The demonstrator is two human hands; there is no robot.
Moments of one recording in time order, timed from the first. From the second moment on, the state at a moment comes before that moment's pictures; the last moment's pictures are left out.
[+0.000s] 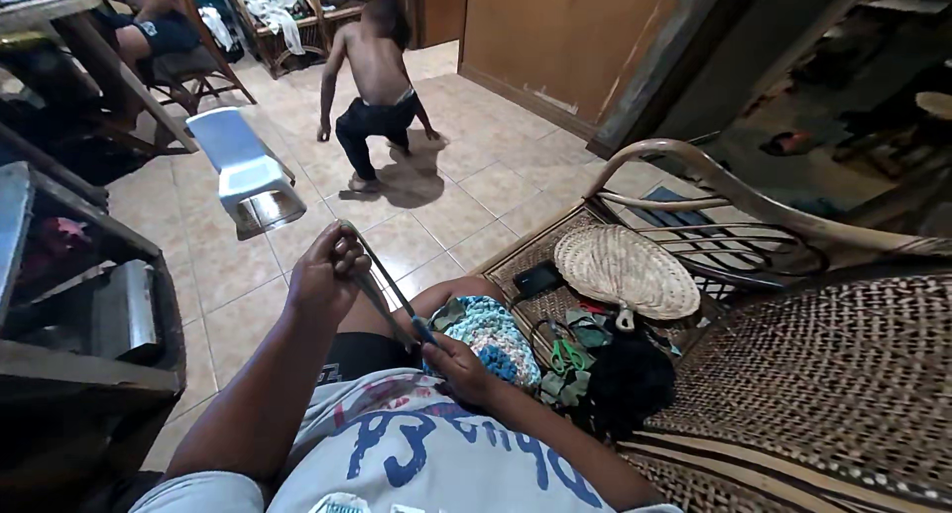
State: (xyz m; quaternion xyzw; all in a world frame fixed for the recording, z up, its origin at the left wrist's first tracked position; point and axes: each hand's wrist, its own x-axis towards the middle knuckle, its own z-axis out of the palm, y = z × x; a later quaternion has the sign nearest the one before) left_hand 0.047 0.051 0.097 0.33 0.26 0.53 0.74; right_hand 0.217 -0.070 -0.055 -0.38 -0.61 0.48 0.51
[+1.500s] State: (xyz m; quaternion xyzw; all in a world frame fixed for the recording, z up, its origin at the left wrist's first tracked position) left_hand 0.078 0.040 -0.005 0.49 0.34 0.20 0.78; right_hand 0.277 -0.071 -0.041 -0.63 -0.65 0.36 0.23
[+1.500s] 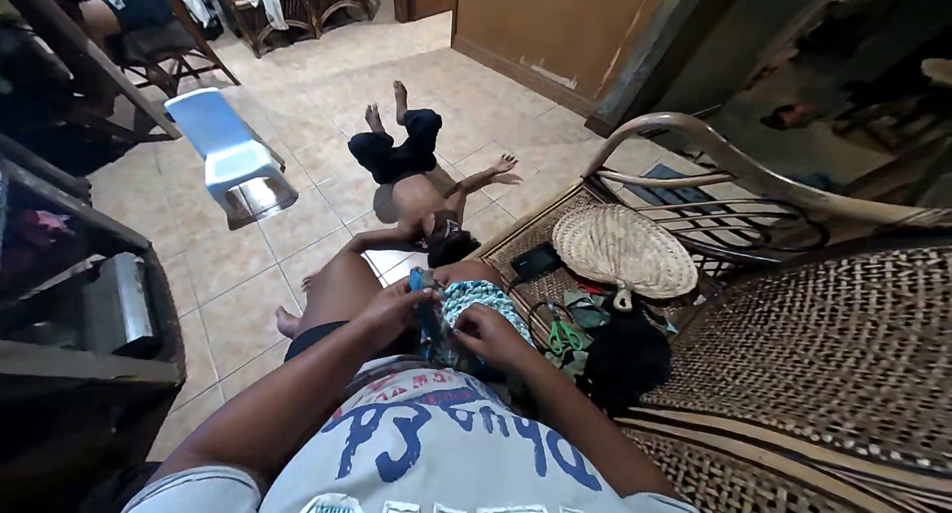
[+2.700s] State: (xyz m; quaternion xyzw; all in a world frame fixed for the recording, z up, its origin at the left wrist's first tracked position) left_hand 0.089 0.035 0.055 0.79 0.24 0.24 0.52; right_hand 0.254 -0.038 0.014 -0.46 -0.44 0.41 0.66
